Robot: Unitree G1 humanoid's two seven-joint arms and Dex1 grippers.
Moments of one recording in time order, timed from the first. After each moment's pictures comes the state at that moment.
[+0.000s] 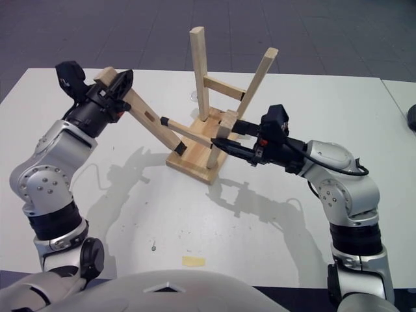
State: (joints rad) left arm -0.38 0.19 0.27 -0.44 -0.82 0.86 0.03; right arm -0.21 -0.63 -0.05 -0.37 0.73 0.54 0.93
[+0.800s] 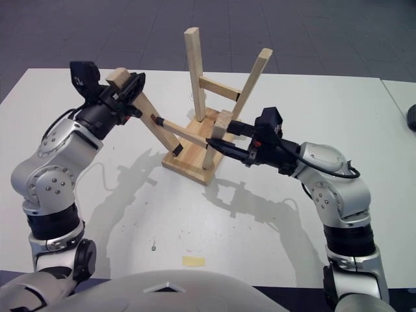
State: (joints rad) left arm -0.38 0.28 0.16 -0.47 -0.71 0.83 -0.05; right arm -0.20 -0.61 0.00 -0.39 0.66 0.46 0.90
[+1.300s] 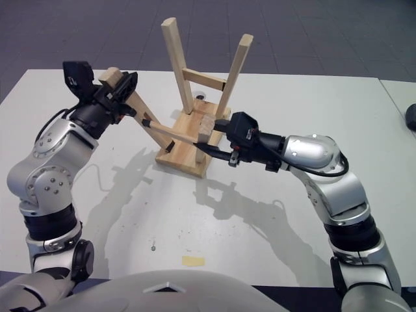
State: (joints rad) left arm -0.37 0.29 0.17 -0.47 -0.66 0.82 -0.05; right arm -0.30 -0.70 0.16 -0.50 0.46 0.49 0.80
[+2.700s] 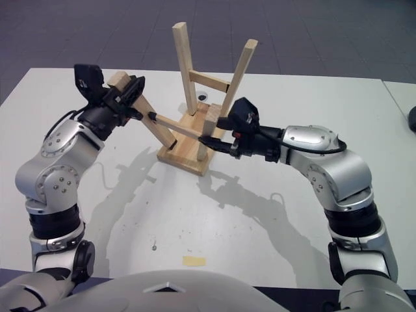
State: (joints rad) left arm -0.37 0.28 0.12 -0.44 -0.60 0.79 -0.10; right arm -0.40 -0.68 0.08 -0.43 0.69 0.85 0.75
